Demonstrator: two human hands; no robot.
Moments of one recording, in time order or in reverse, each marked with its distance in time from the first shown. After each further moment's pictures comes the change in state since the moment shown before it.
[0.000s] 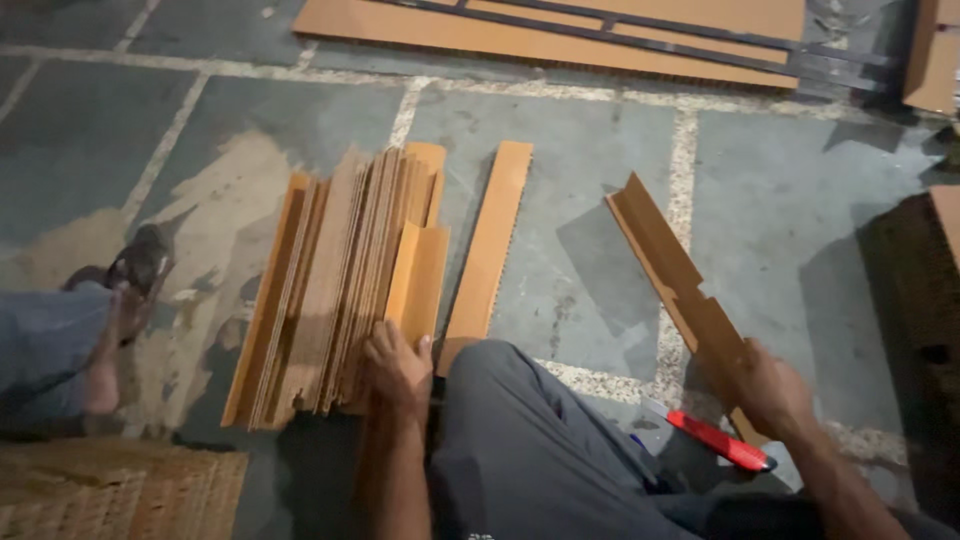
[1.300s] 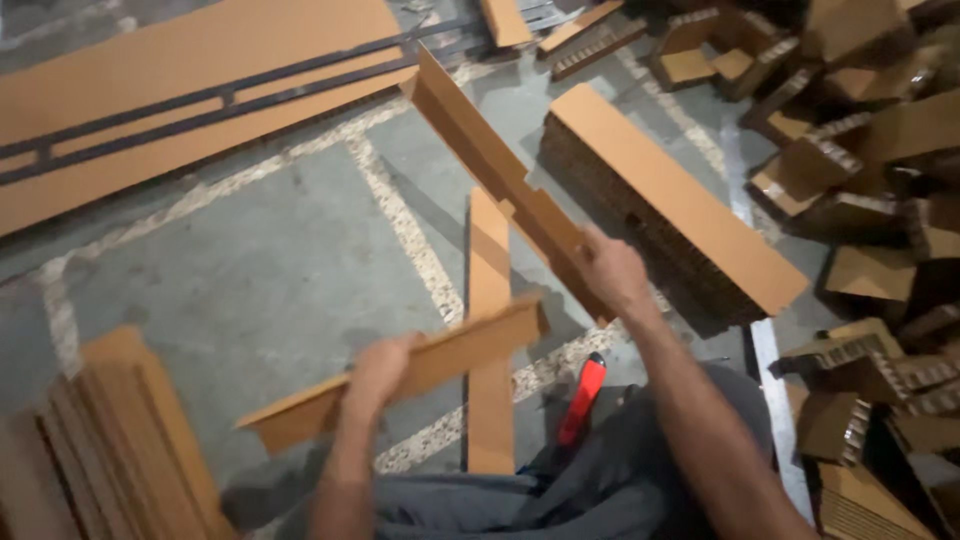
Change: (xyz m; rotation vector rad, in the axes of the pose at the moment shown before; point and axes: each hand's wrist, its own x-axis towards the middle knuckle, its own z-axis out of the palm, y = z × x) left_hand 0.044 0.316 0.029 -0.301 -0.978 1.017; right_hand 0.007 0.053 -0.096 0.348 0.558 0.157
